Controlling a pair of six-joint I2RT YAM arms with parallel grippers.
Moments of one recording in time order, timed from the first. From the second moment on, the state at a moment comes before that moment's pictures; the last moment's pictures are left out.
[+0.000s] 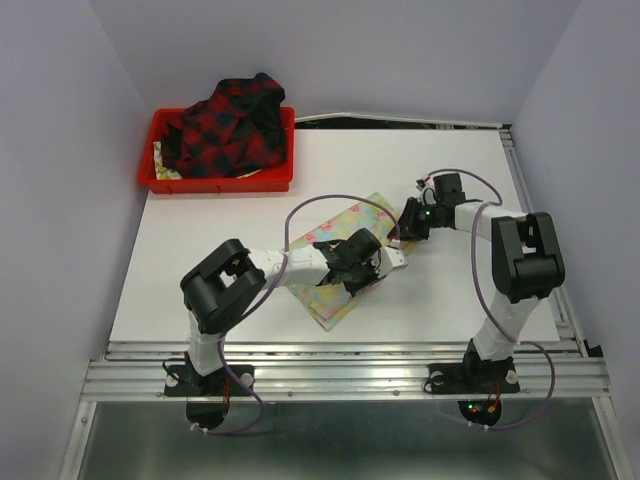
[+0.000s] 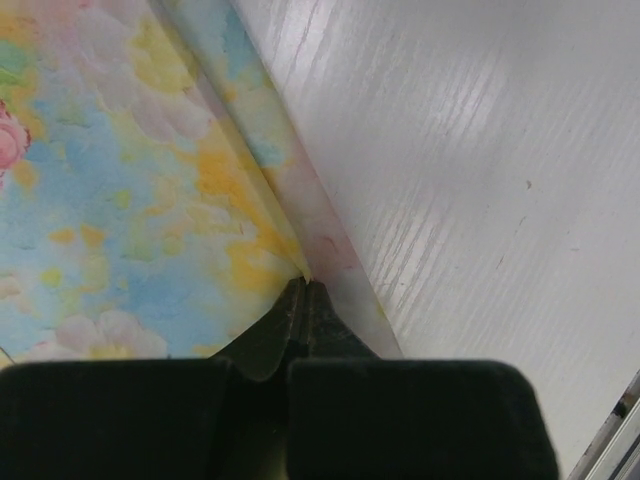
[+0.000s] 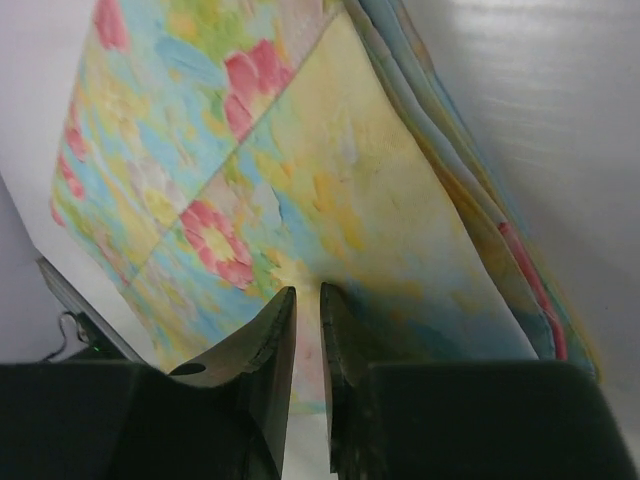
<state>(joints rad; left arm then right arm) -1.00 1.87 1.15 -0.23 0.13 0.21 0.11 1.84 1.07 -0.20 -0.64 0.45</state>
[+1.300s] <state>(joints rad) -0.64 2.16 1.66 -0.65 0.11 0.35 0.17 1.63 1.14 -0.87 -0.76 0.08</state>
